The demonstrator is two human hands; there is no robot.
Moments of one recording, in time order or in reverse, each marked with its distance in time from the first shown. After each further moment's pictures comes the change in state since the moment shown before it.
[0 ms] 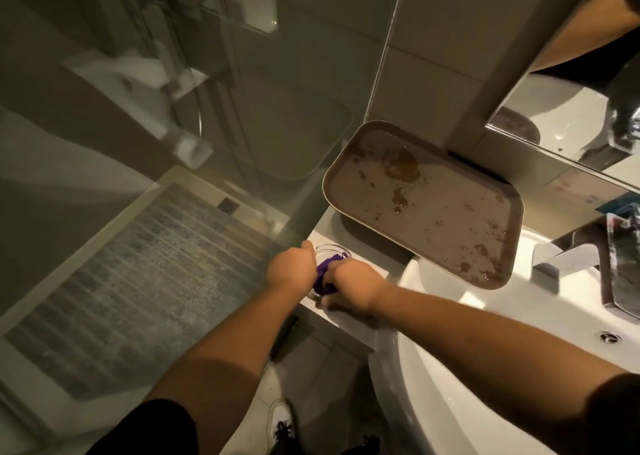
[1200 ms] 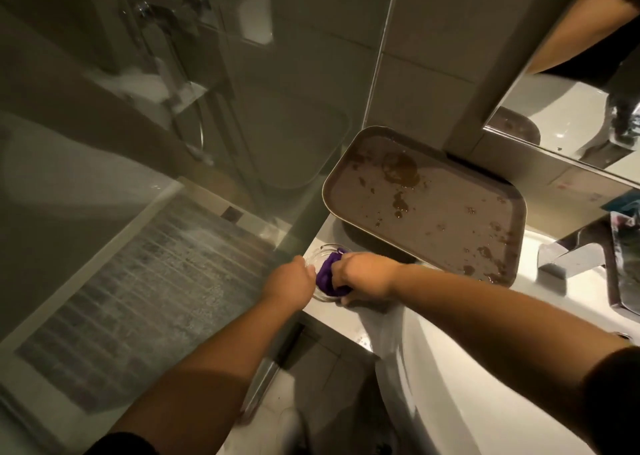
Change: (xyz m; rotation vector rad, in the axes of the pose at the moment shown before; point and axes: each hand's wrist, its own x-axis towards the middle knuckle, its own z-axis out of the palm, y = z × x) left_hand -0.009 -0.013 -0.001 -0.249 -0.045 -0.074; right_hand 0.005 0.023 -0.028 -0.216 -0.102 -0.250
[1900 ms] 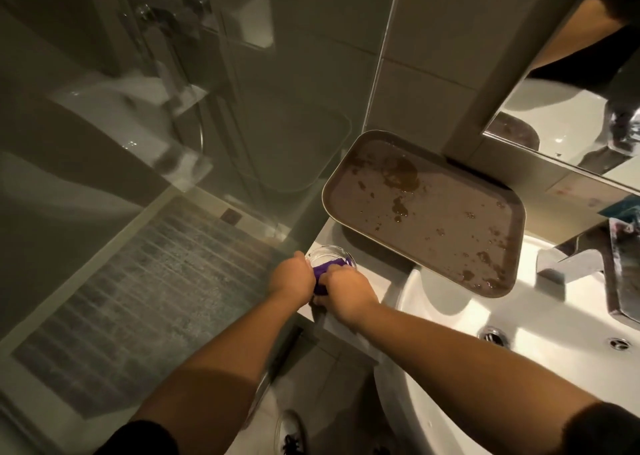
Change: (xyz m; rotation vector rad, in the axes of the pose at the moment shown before) left_hand 0.010 0.016 -0.007 0.004 0.007 -0.109; right_hand 0.028 -0.035 0.036 0.213 0.285 0.382
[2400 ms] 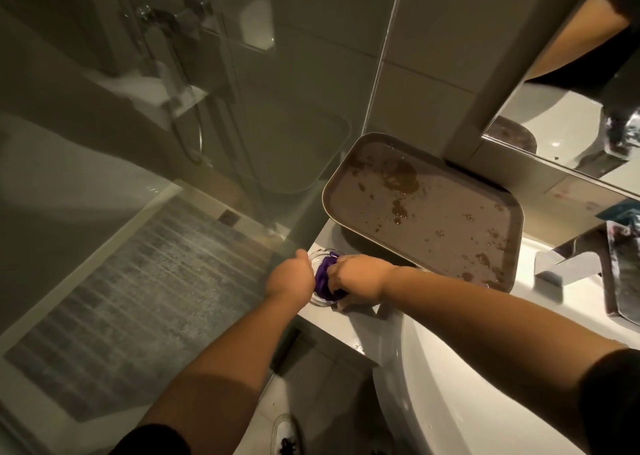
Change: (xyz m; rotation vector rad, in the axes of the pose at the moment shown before) left_hand -0.001 0.001 0.000 0.172 -0.005 0.073; right_hand 0.011 0.029 -0.044 -0.315 -0.358 -0.360
